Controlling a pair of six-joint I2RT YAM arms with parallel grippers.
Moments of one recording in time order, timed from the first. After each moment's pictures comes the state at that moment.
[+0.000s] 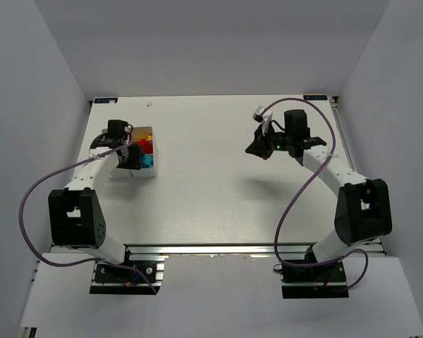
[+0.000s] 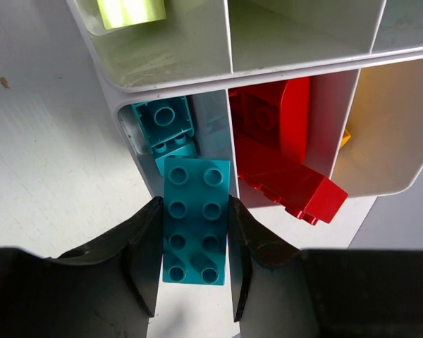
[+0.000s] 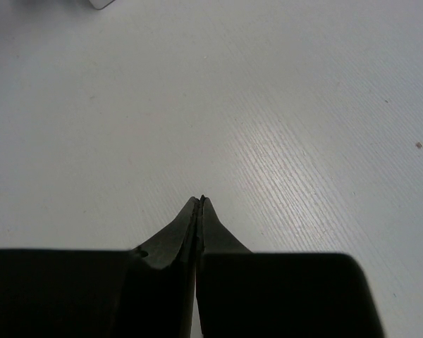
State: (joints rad) left arm -0.02 1.53 1.12 -0.66 -0.09 -1.49; right arm 0.28 1.56 1.11 -0.19 -0.77 -0.33
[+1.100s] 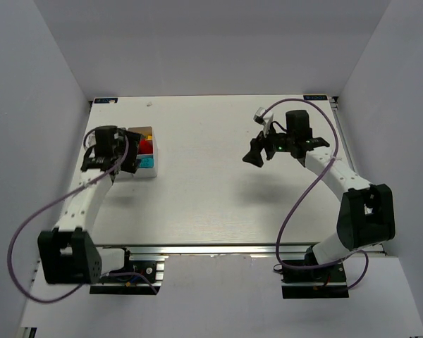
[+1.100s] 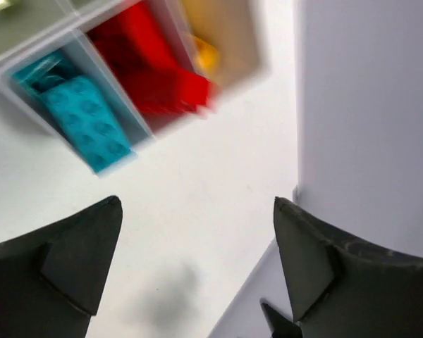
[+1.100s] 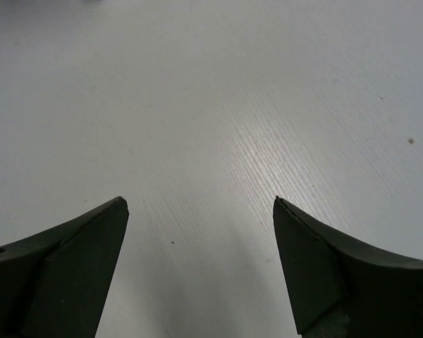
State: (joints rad) left arm -0.01 1.33 1.02 -0.49 -0.03 -1.36; right arm 0.28 1.53 1.11 -0.24 -0.77 -0.37
